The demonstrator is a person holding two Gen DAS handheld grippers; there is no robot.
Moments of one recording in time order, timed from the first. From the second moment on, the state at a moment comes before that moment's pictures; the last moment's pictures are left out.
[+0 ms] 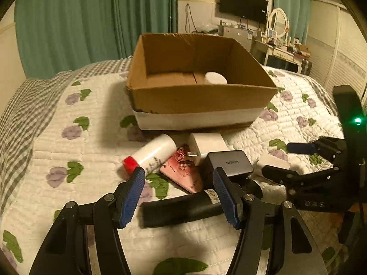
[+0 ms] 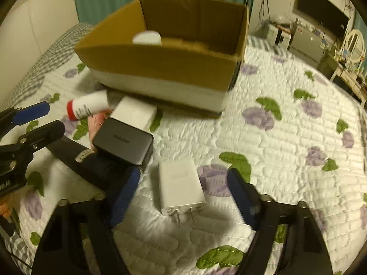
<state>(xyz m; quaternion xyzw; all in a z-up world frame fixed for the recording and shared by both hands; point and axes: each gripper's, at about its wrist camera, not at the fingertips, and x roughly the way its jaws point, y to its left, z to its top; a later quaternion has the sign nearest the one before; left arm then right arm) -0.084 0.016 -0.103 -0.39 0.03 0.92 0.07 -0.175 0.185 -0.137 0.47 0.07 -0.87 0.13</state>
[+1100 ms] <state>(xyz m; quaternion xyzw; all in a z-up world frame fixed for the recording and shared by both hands) -0.143 0.101 -0.161 -0.49 0.06 0.87 0.02 -0.172 0.240 -0.100 0.42 -0.02 -0.90 0.08</state>
